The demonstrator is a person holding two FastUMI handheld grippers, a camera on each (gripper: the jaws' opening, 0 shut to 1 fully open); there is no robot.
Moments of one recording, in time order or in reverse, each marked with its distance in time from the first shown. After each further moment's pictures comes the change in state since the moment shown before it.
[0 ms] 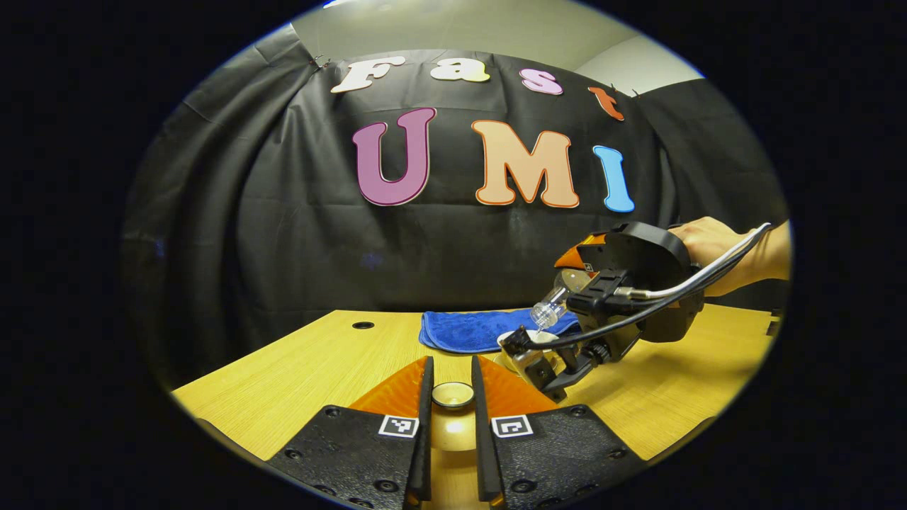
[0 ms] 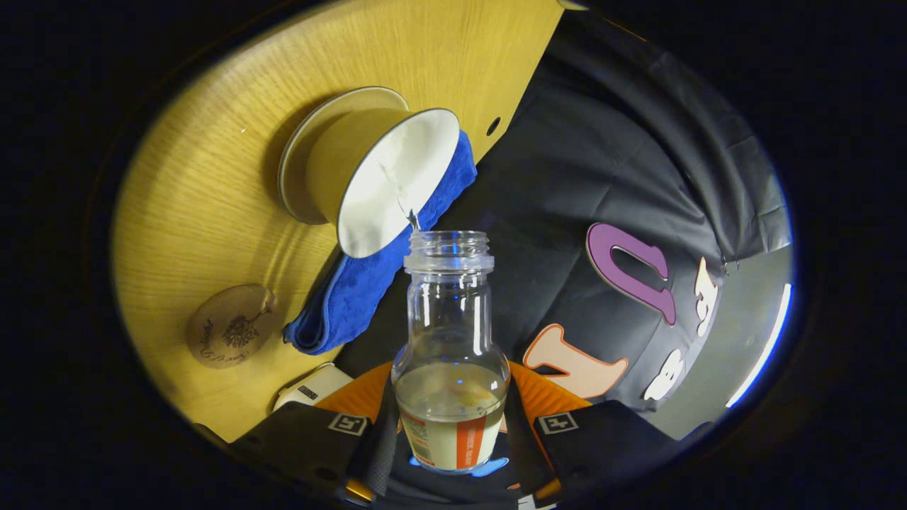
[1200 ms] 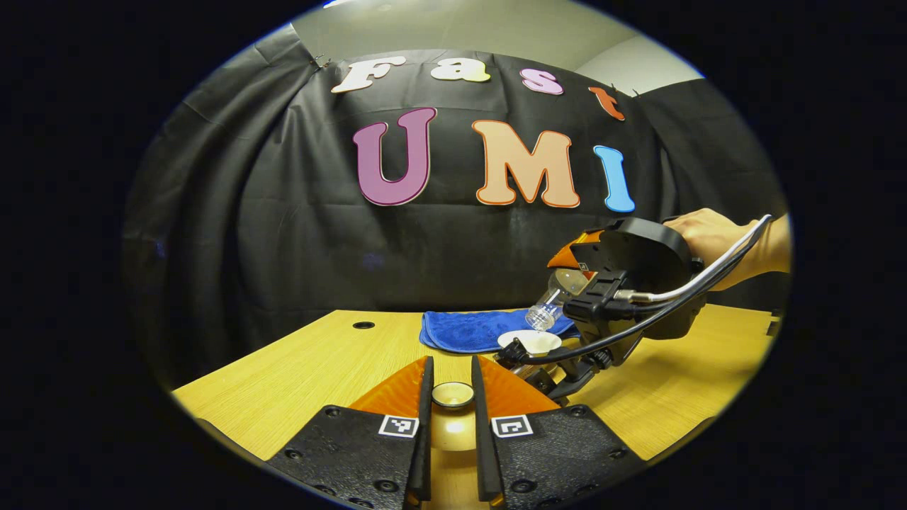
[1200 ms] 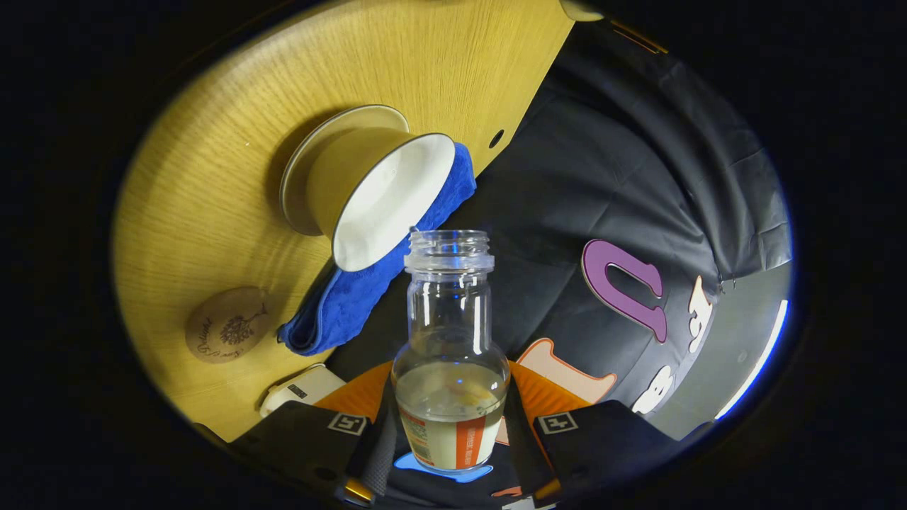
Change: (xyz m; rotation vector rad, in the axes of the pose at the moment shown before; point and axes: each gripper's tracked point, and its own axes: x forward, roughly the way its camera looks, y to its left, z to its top) left arm 0.000 0.001 0.000 0.001 -0.001 0.001; right arm -0.006 -0.001 0.011 0.021 -0.041 0.009
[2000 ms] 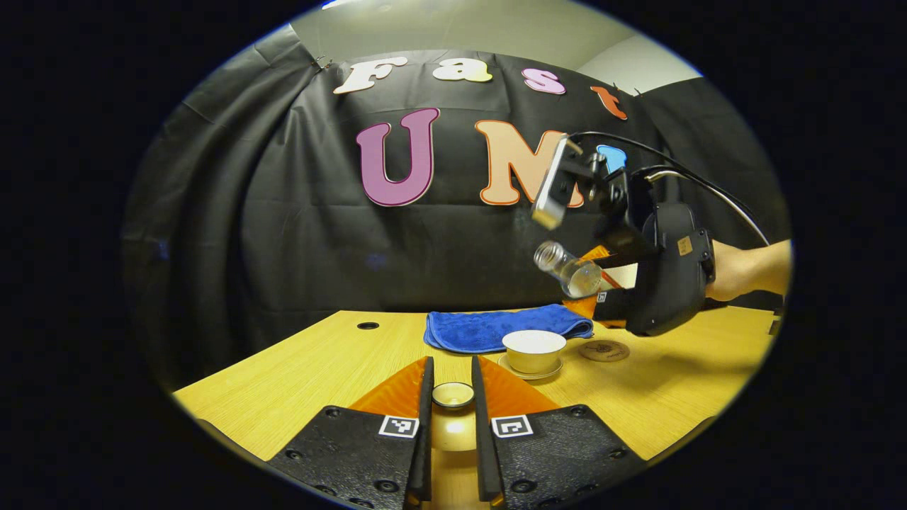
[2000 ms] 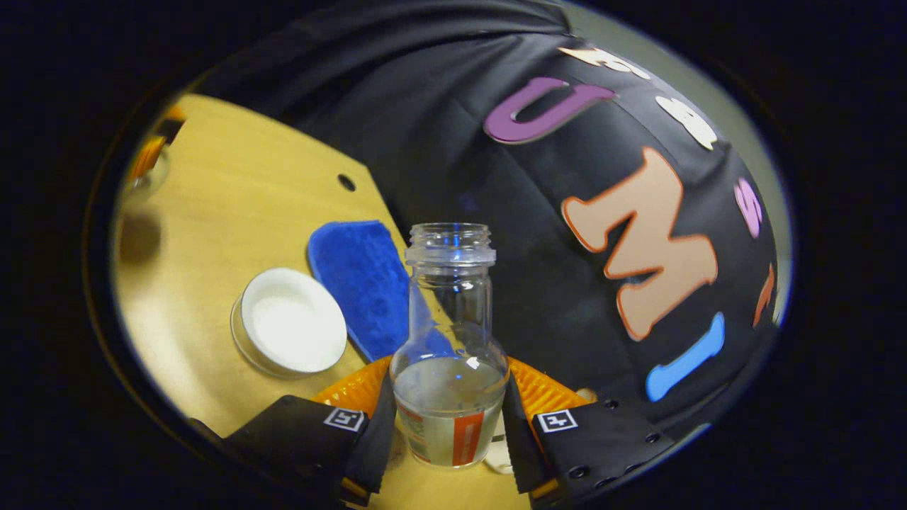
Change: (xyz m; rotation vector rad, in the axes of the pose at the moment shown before) left arm 0.000 0.003 0.001 0.004 -0.002 0.018; right arm -0.002 0.012 -0.032 1.387 0.069 0.142
